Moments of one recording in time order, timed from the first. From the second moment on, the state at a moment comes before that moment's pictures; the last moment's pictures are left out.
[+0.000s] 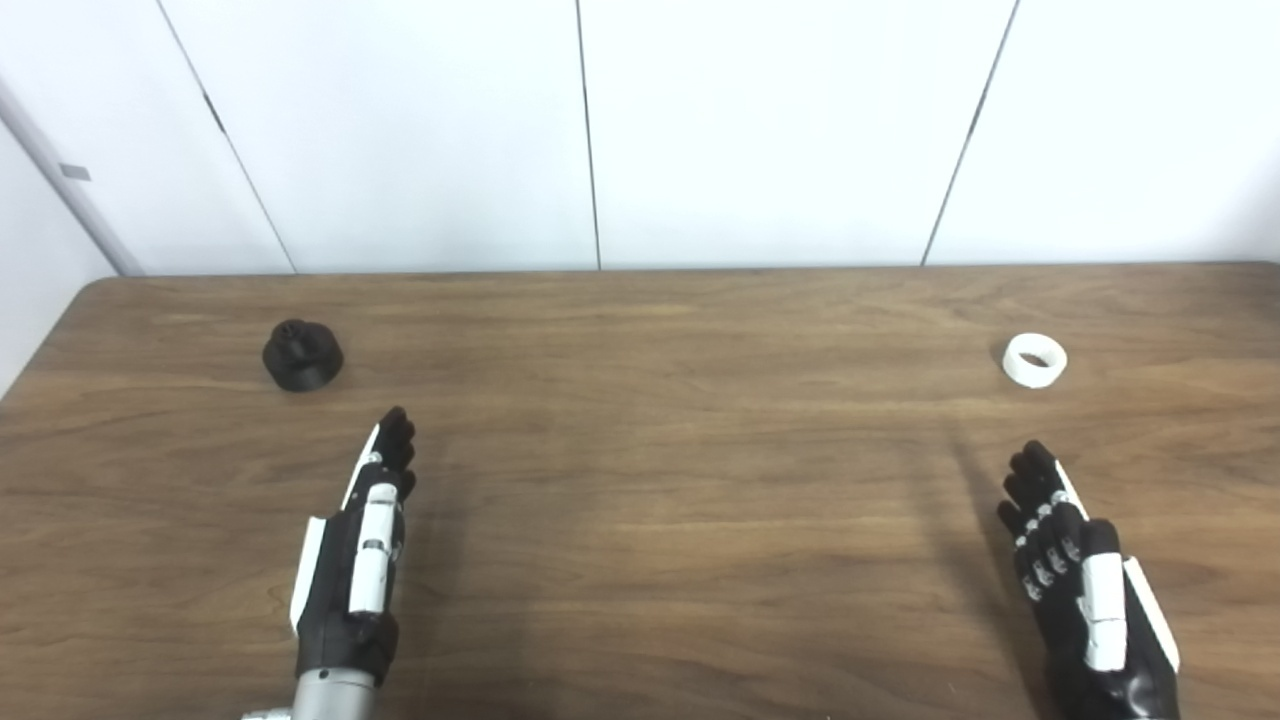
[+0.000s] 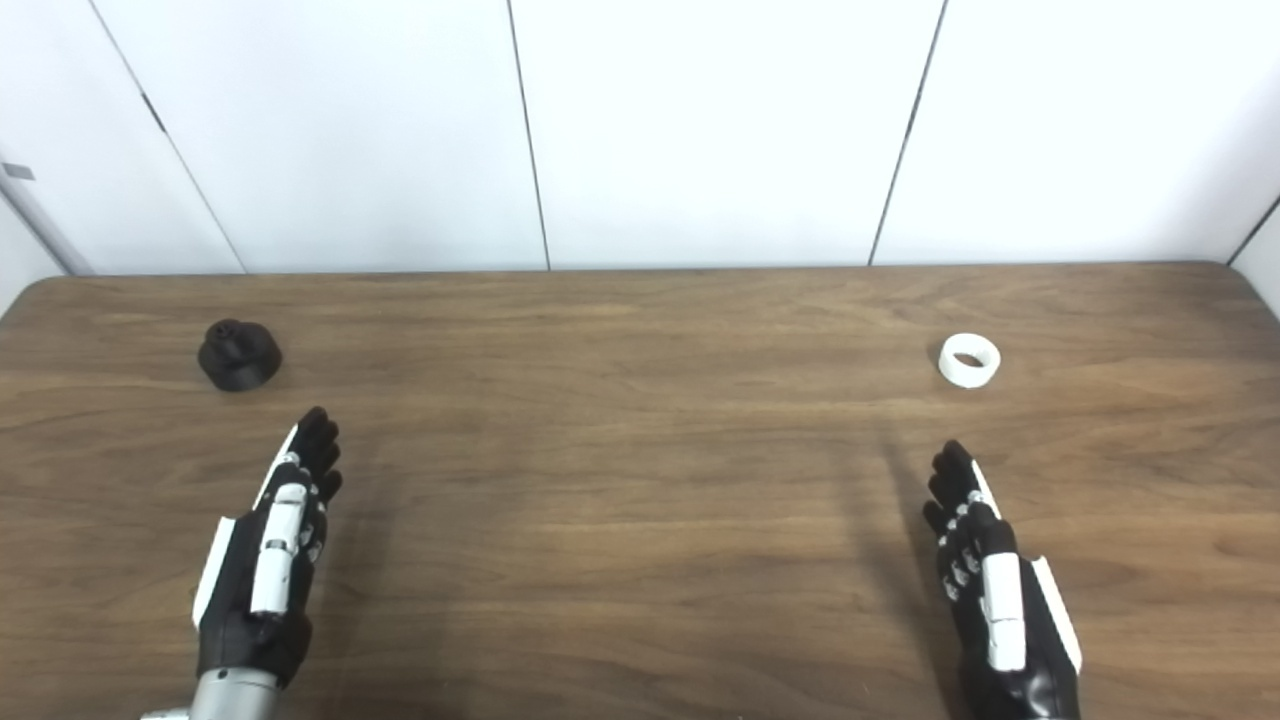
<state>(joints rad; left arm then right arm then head) 0.27 0.02 0.08 -0.42 -0.09 0.10 0.04 0.22 -0.17 -0.06 -0.24 0.21 -0.06 0.11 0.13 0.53</state>
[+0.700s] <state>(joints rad) 0.27 0.02 0.08 -0.42 -0.07 0.10 0.04 0.22 -0.17 -0.06 -0.24 0.23 -0.05 0.11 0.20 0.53</state>
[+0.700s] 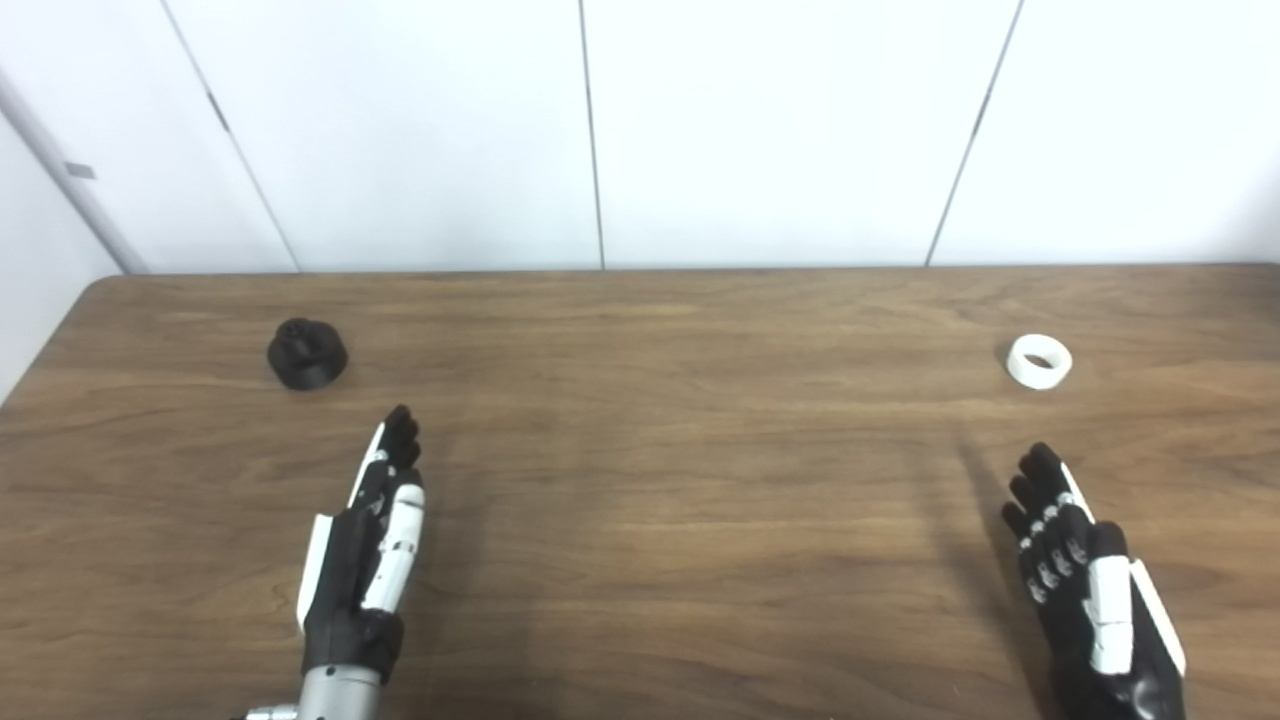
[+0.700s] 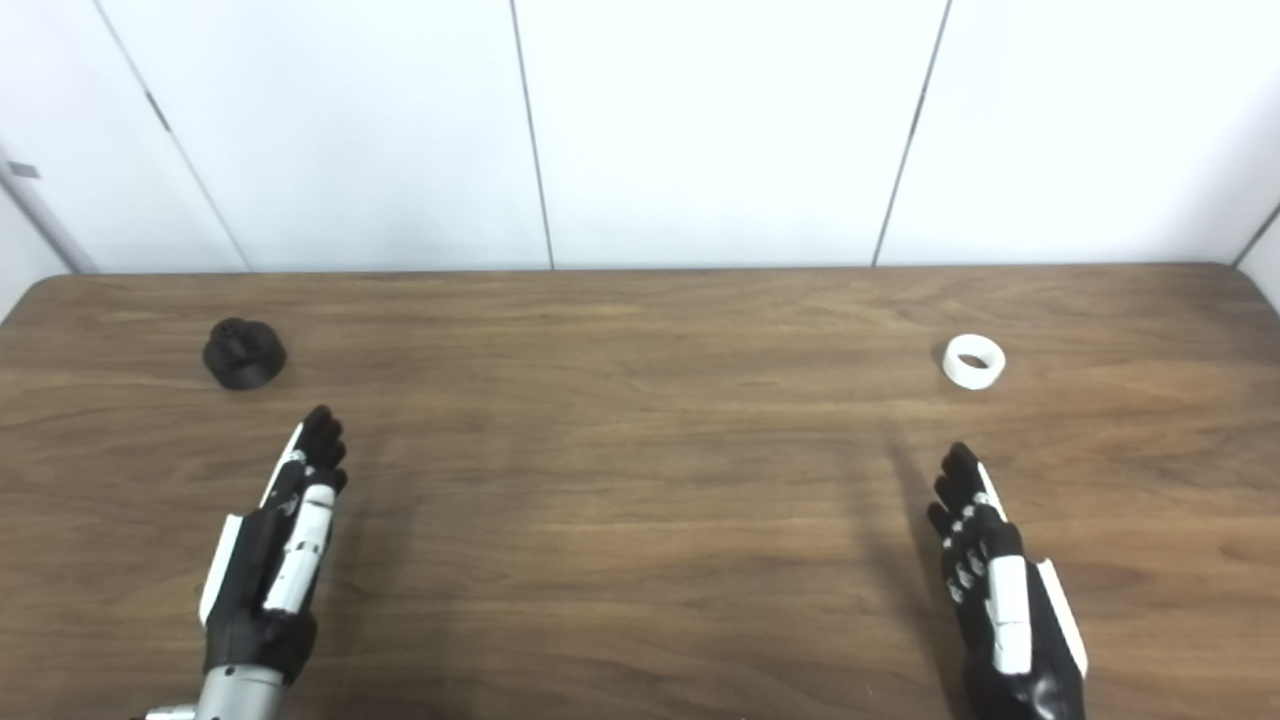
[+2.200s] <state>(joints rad) 0.27 0.01 0.00 -0.35 0.03 0.02 0.07 0.14 -0.20 -0.11 -0.13 0.29 -0.13 0.21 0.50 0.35</state>
